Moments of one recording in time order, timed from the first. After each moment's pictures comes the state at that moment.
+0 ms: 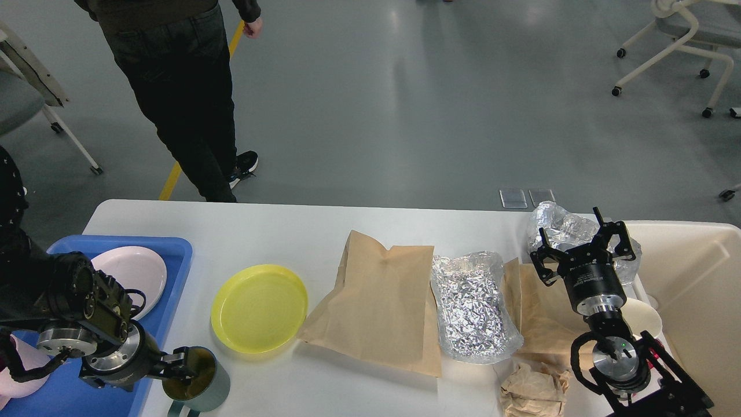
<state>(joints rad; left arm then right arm) -1.57 0.27 1.47 -1.47 0.00 -0.11 -0.06 0.19 -0.12 1.34 0.92 -0.28 0.28 0.30</state>
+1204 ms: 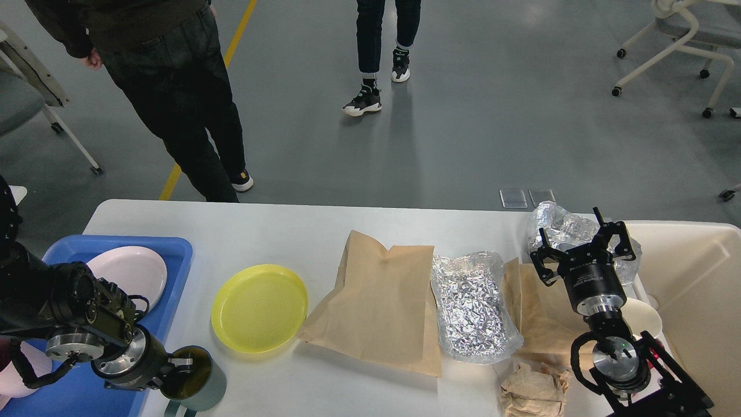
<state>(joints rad) -1.50 0.31 1.40 -1.40 0.00 -0.15 -0.06 0.19 -0.12 1.34 0.92 -0.28 0.28 0.30</state>
